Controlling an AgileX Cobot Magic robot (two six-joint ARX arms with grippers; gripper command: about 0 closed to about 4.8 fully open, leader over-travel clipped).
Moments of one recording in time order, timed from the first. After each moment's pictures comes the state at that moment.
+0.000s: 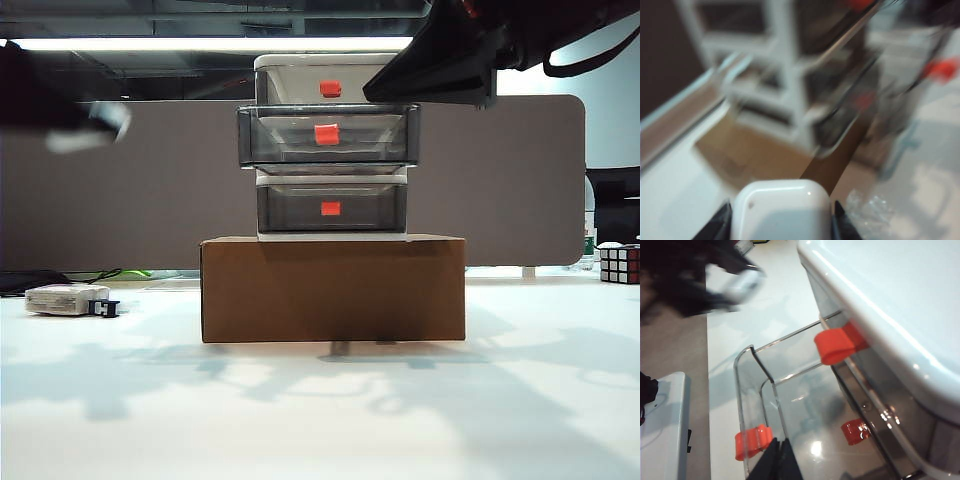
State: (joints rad) left arm -0.08 0.96 0.54 0.09 0.82 0.55; right arm 0.33 1.38 0.99 -0.22 -0.88 -0.23
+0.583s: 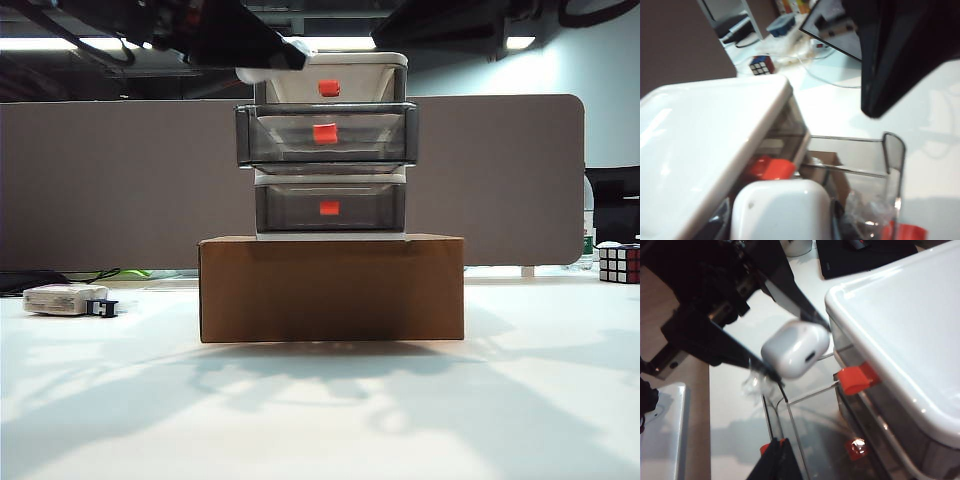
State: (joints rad) left arm -0.49 1.27 0.84 0.18 0.62 0.54; right arm 0.33 1.28 0.99 -0.22 -0.86 -0.23
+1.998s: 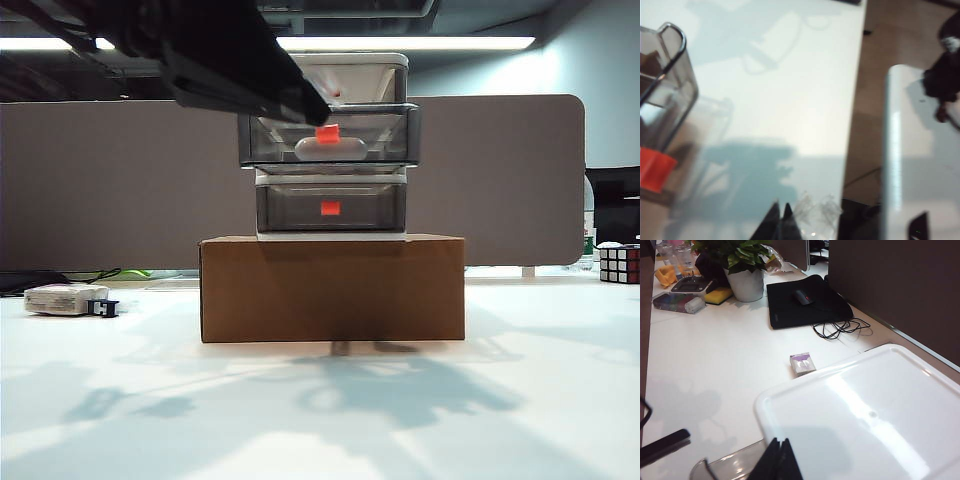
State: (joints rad) left arm -0.71 1.22 0.85 -0.31 0.57 0.30; right arm 0.35 1.35 1.20 -0.14 -0.70 -0.18
